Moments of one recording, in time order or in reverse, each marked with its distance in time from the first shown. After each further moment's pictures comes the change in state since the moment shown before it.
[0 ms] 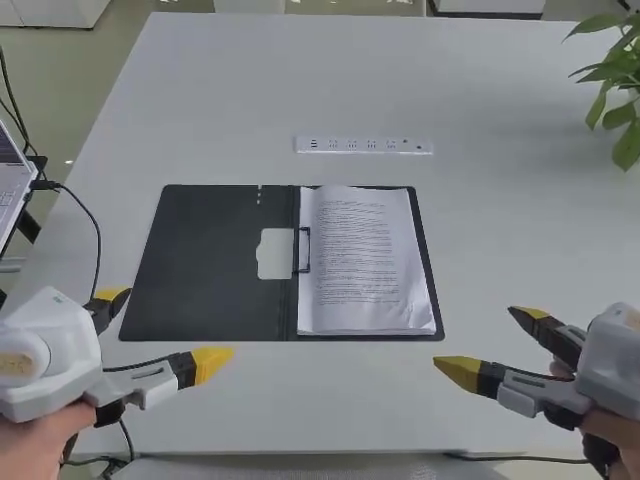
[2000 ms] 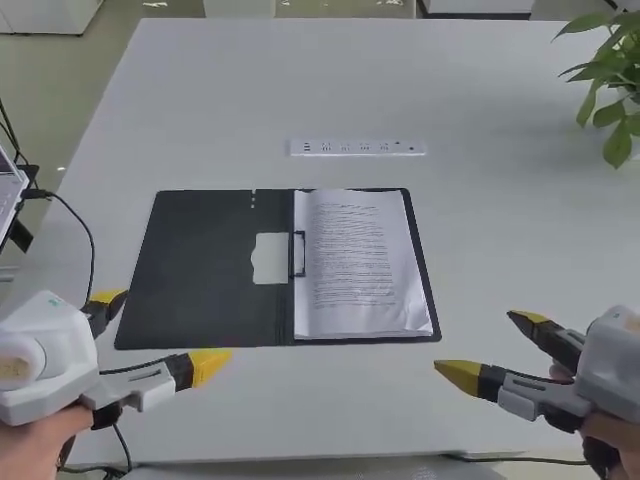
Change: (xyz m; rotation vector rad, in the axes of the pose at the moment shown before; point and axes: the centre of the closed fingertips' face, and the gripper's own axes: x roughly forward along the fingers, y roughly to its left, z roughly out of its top) left arm 0.007 0.001 0.006 0.005 0.000 -0.018; right arm -0.003 -0.005 -0.004 0.018 0.001 -0.018
